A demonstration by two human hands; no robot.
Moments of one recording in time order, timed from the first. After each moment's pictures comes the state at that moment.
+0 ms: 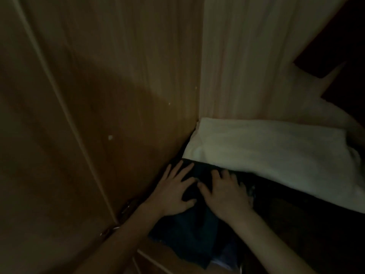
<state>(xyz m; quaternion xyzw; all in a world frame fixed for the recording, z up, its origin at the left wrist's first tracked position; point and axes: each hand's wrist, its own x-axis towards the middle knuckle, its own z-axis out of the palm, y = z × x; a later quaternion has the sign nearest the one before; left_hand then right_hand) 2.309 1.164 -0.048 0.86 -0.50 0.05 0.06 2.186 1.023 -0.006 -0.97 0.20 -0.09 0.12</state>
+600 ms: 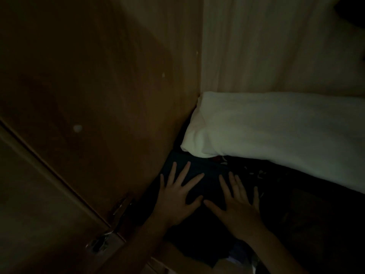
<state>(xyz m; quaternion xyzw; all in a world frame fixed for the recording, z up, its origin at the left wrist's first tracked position) 2.312 1.152 -0.135 0.90 -0.41 0.02 0.15 2.185 0.996 -0.100 -0.96 0.24 0.08 0.14</state>
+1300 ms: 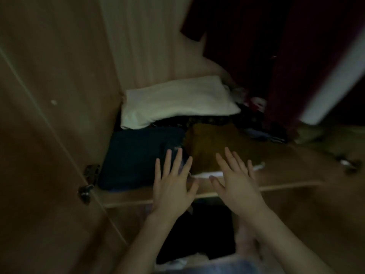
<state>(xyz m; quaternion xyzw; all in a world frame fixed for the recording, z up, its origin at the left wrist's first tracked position) 2.107 1.215 -0.066 0.79 -0.58 0.12 0.14 1.939 1.123 -0.043 -0.90 0.41 -0.15 0.05</state>
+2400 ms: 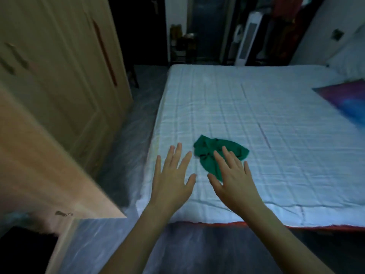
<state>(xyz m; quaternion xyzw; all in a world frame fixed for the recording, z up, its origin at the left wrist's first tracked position) 1.386 1.517 -0.130 0.22 -0.96 -0.10 0.13 1.282 1.668 -0.101 -0.38 0.91 -0.15 0.03</state>
